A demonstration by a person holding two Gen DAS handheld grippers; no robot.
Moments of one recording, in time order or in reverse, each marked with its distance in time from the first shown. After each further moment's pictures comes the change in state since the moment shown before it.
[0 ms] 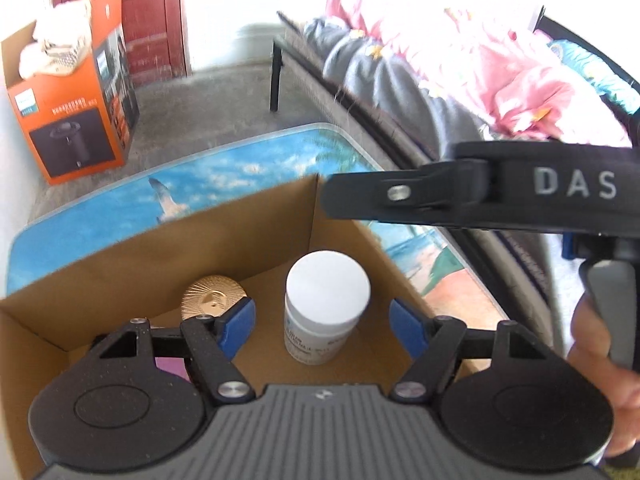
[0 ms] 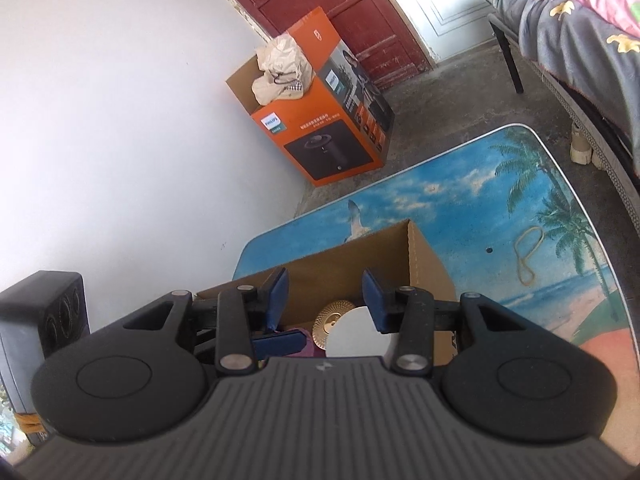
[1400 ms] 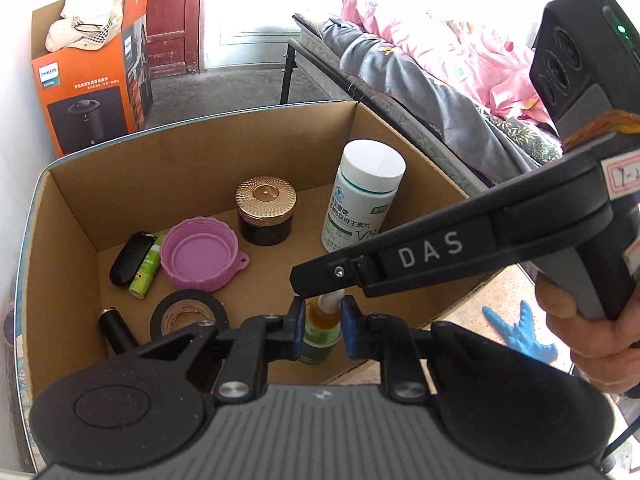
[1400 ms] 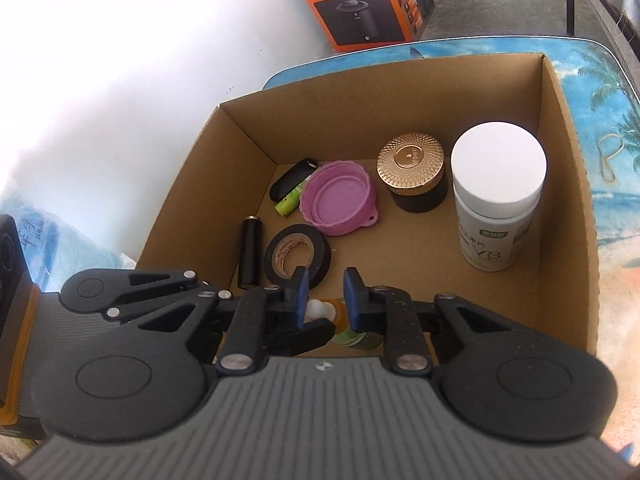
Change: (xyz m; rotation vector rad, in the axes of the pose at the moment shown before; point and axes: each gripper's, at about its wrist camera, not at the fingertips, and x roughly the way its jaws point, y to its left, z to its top) left arm -0.030 0.038 -0.102 -0.066 -0.032 -0.025; right arm 0.072 0.071 -0.079 -0.207 0.446 -0.049
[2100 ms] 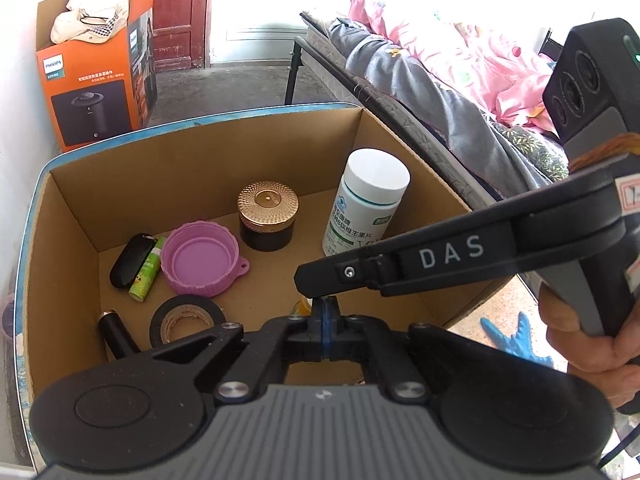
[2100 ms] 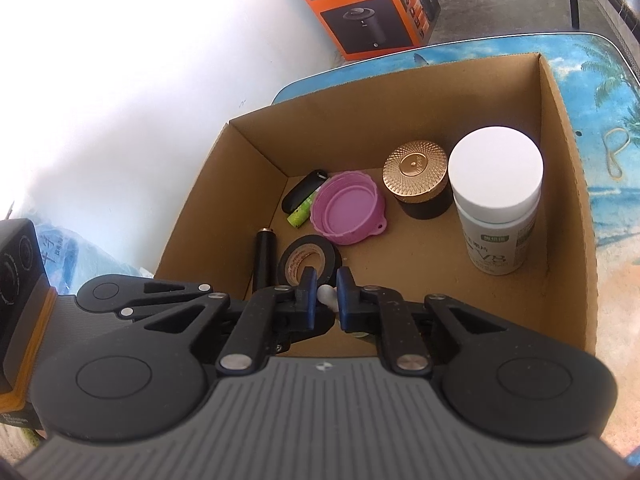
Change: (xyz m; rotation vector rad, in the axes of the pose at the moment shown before) left arm 0.001 -0.004 0.011 -0.027 0.008 0.018; right arm -0.001 -0.012 0.004 0.039 -0.027 0.061
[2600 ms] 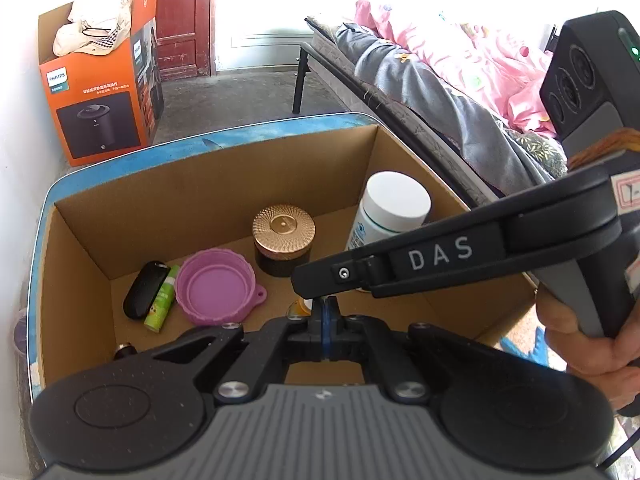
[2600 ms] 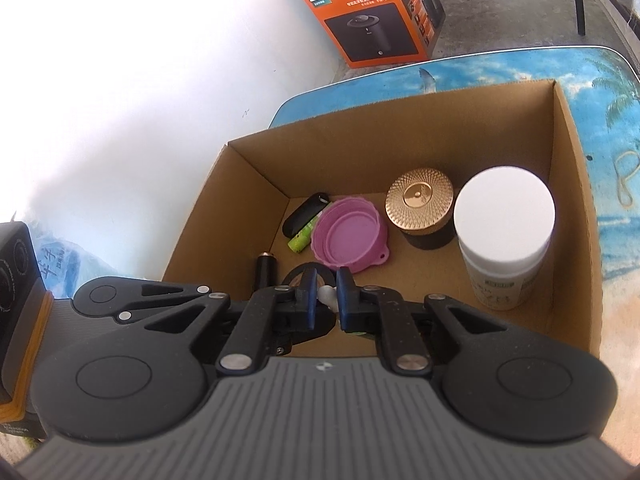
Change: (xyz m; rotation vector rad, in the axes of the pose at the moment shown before) left arm 0.008 0.008 0.024 0.019 -0.007 0.033; right arm 0.012 -0.004 0.026 -0.002 -0.018 0.016
